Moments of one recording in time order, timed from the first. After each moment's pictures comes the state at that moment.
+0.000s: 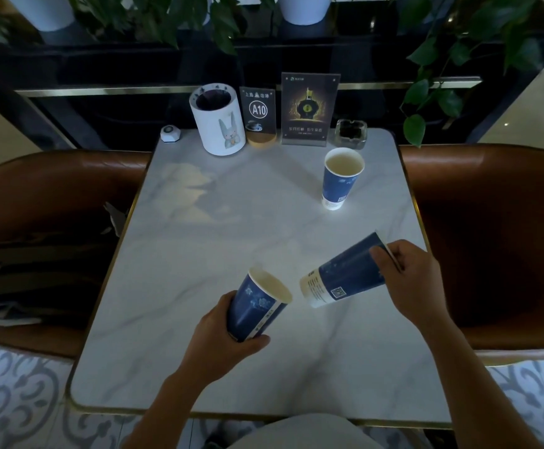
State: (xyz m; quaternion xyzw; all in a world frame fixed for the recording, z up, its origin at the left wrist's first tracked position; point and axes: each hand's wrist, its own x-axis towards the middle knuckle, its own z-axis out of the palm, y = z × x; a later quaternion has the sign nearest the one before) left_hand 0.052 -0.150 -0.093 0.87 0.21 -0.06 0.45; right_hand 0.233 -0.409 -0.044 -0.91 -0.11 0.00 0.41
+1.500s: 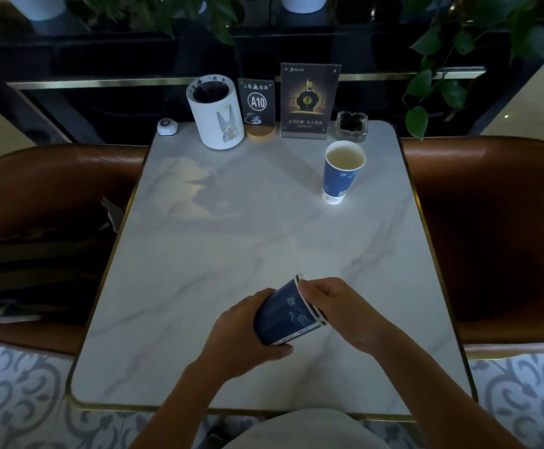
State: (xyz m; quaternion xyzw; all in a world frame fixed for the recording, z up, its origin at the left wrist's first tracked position) left_hand 0.070 -0.174 -0.083 0.92 0.12 -0.11 0.36; right_hand 0.177 -0.341 -0.038 -0.75 -0.07 0.42 0.51
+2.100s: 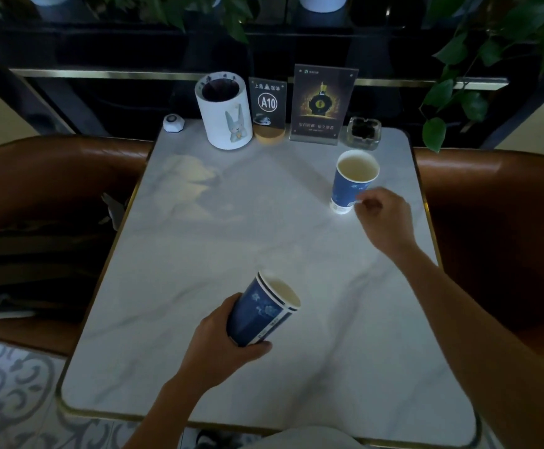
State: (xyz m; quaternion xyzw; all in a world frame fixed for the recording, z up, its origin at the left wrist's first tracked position) left_hand 0.067 -0.145 -0.094 0.86 0.23 -0.06 0.44; right_hand 0.342 -0.339 -0.059 -0.91 -0.12 -0.01 0.39
